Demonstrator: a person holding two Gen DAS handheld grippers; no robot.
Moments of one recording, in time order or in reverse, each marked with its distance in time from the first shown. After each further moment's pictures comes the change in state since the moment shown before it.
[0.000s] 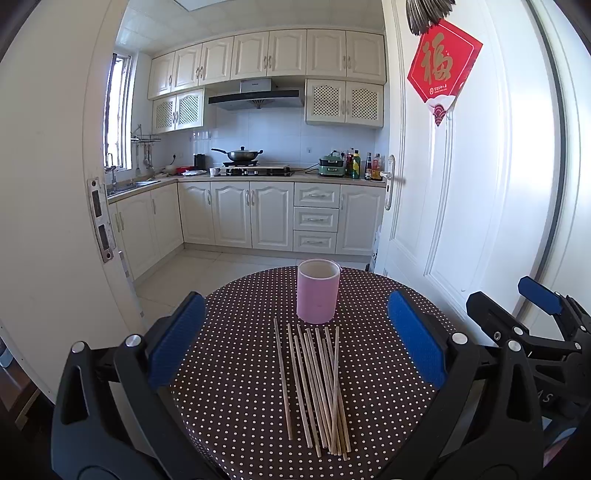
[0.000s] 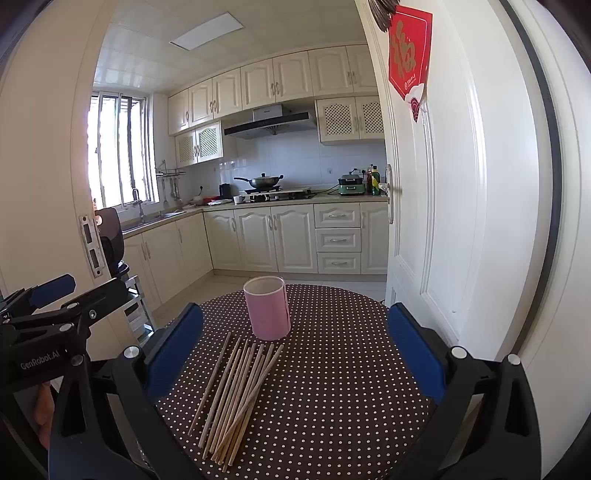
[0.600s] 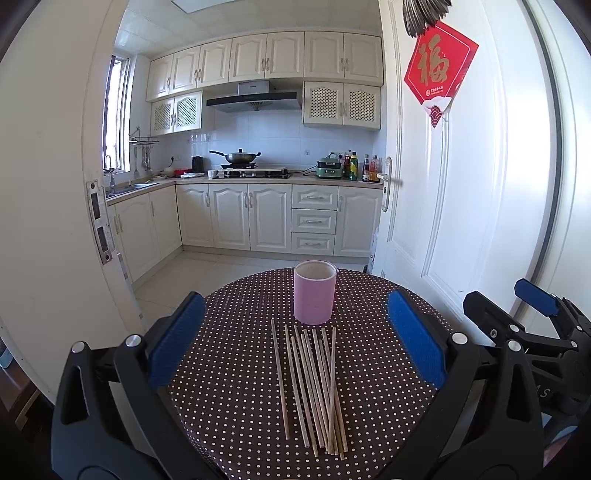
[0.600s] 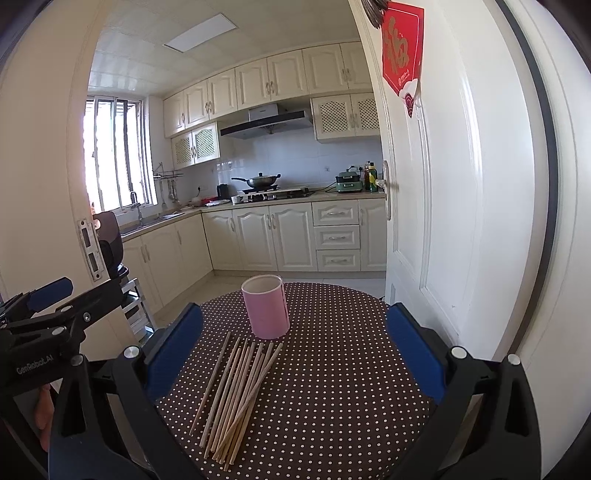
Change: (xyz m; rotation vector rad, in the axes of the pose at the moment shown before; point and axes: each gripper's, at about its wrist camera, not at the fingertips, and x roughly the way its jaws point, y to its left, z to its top) left arm -0.003 -0.003 -0.001 0.003 -0.009 -0.009; right arm -0.001 -0.006 -0.001 0.026 0.006 -0.007
